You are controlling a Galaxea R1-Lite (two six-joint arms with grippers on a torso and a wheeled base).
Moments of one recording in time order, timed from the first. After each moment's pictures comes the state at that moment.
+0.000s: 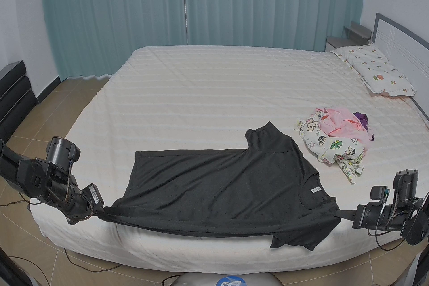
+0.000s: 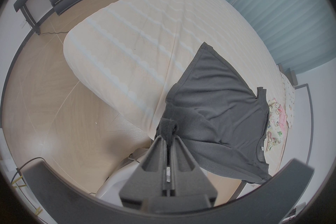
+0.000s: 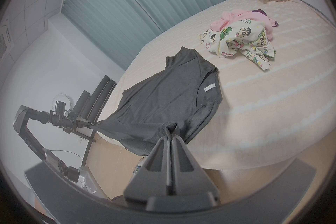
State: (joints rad) left arm -0.05 1.73 -0.65 0.03 -0.08 -0.69; right arm 0.00 1.82 -0.02 -1.15 0.51 0.30
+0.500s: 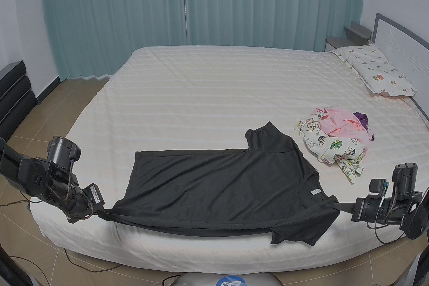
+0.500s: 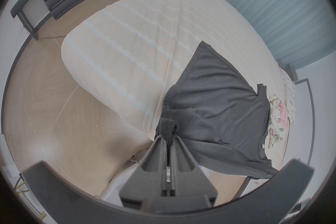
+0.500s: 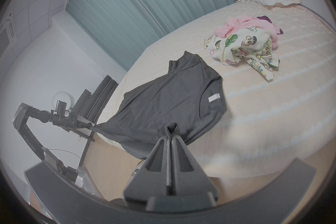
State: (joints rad) left arm -0.05 1.76 -0.68 0.03 -0.08 -0.66; right arm 0.01 1.85 -0.12 -1.12 0.51 0.29
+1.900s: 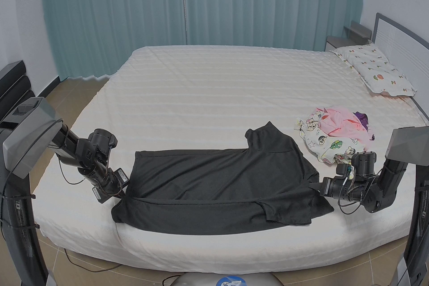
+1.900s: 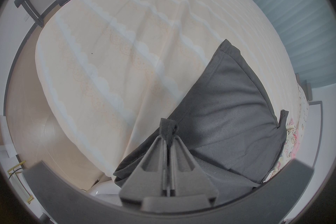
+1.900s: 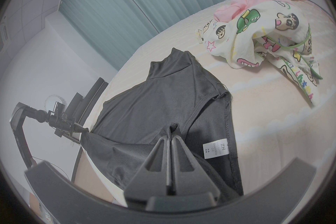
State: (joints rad) left arm -0.05 2.28 -1.21 0.14 -0.05 -0.78; right arm 0.02 2.35 -0.63 -1.11 0.47 0.32
